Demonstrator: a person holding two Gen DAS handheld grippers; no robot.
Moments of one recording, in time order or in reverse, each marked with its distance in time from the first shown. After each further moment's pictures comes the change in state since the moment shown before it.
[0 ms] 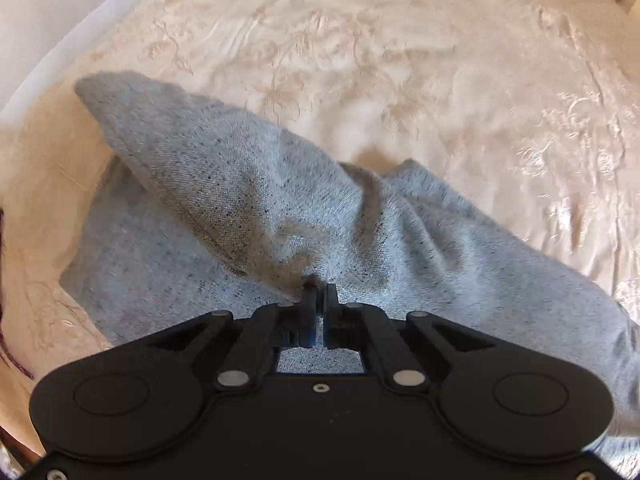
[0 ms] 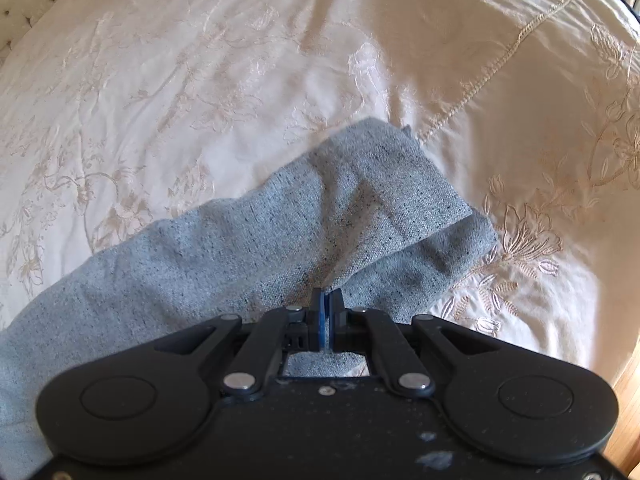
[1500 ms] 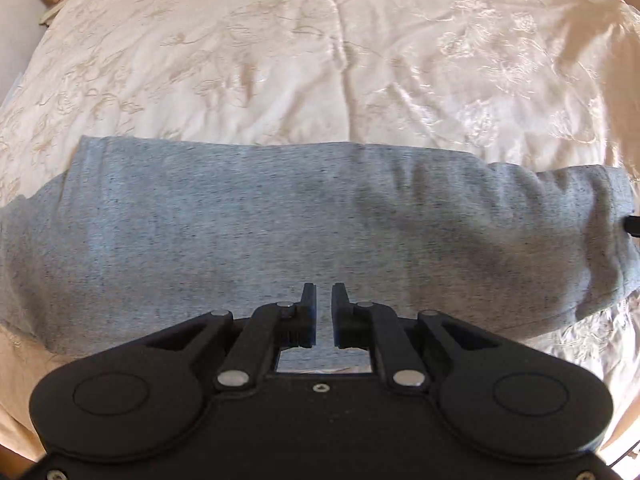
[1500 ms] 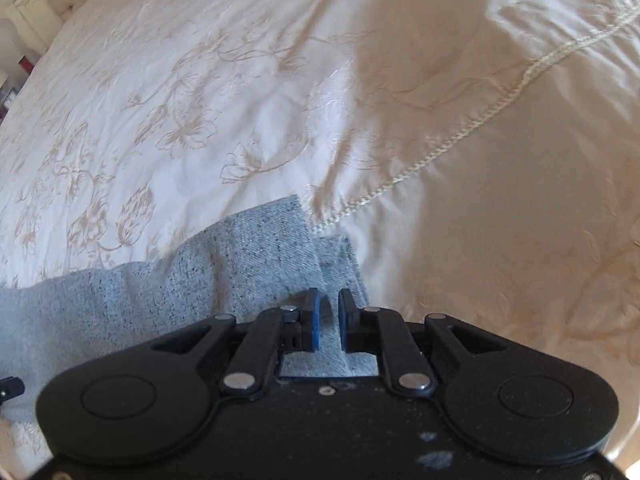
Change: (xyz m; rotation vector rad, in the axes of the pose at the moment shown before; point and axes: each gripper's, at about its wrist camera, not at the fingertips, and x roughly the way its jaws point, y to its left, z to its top) left arm -0.033 -0.266 -0.159 0.464 0.056 -0.067; right arm 0.059 -0.102 0.079 -0.221 0.061 0.211
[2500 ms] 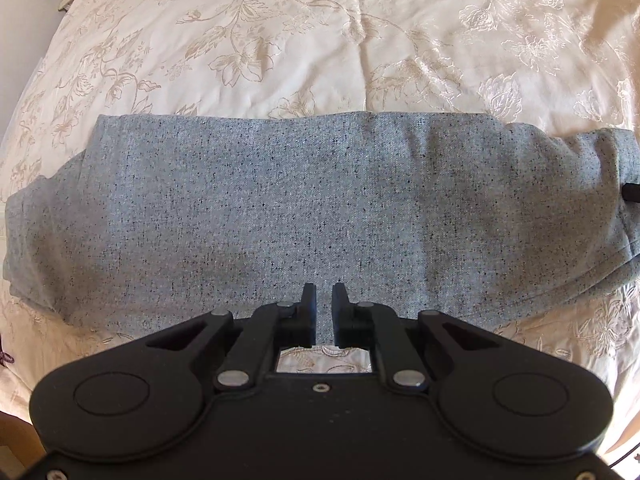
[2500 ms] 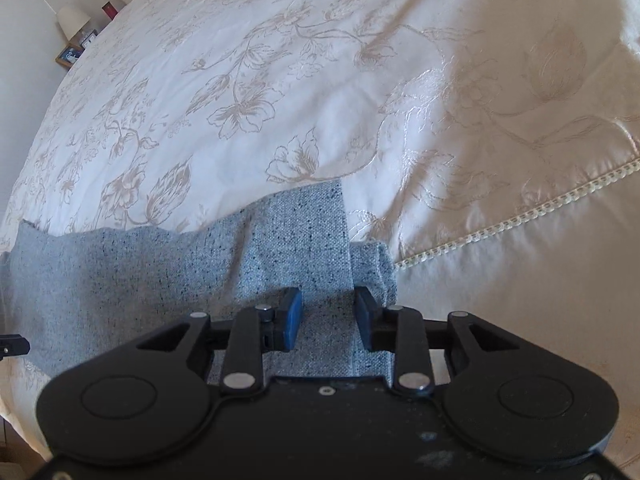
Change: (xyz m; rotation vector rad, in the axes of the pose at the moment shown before) left arm 0.004 -0.003 0.001 -0.027 0.085 0.106; right arm 0.041 -0.006 0.024 -0.212 0.037 0.188
